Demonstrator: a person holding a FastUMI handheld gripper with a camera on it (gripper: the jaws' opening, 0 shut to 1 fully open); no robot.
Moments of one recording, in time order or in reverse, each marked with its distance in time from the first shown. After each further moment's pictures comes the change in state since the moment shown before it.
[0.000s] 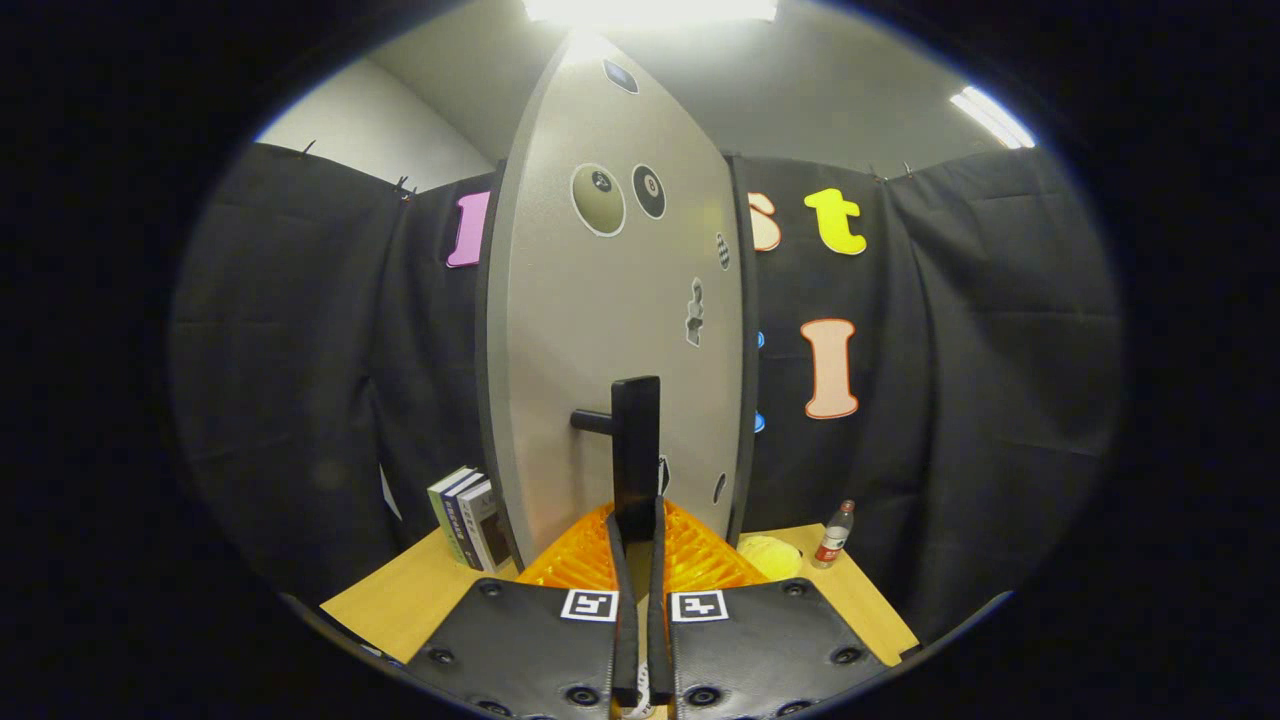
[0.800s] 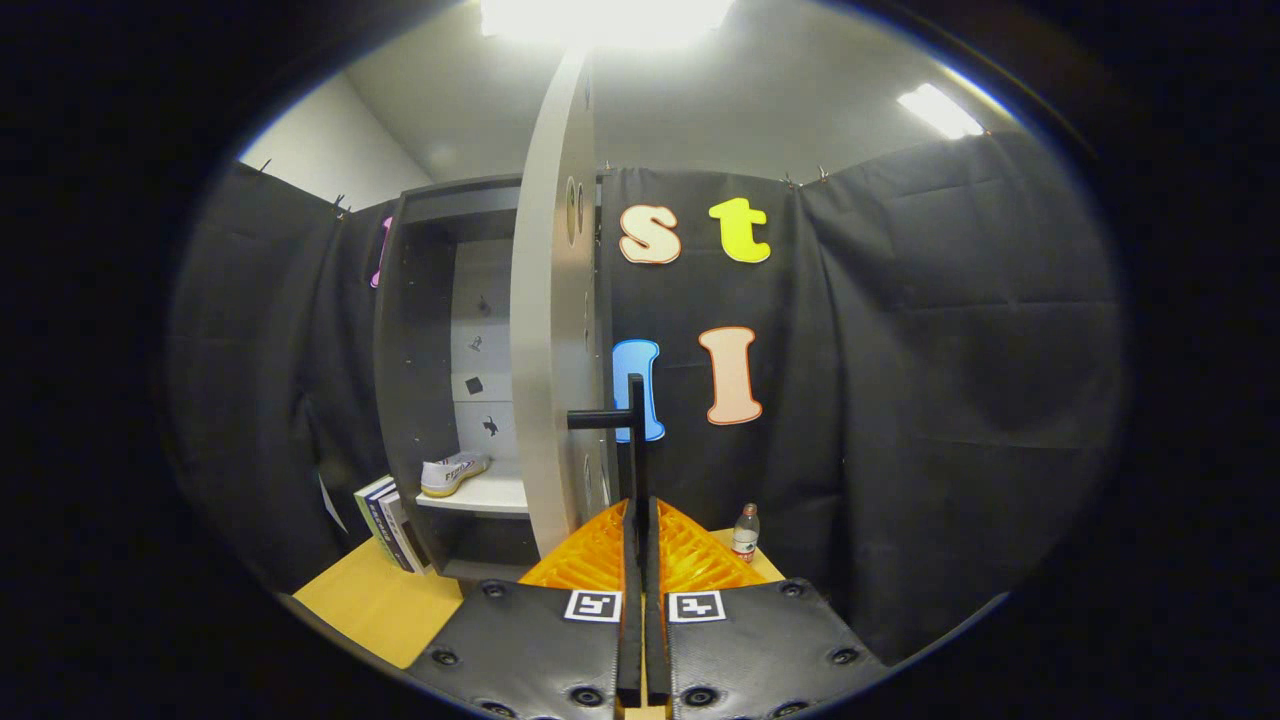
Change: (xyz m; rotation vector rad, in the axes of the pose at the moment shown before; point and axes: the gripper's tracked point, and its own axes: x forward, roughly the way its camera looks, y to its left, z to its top) arm -0.010 -0.035 0.004 0.046 -0.044 -0.165
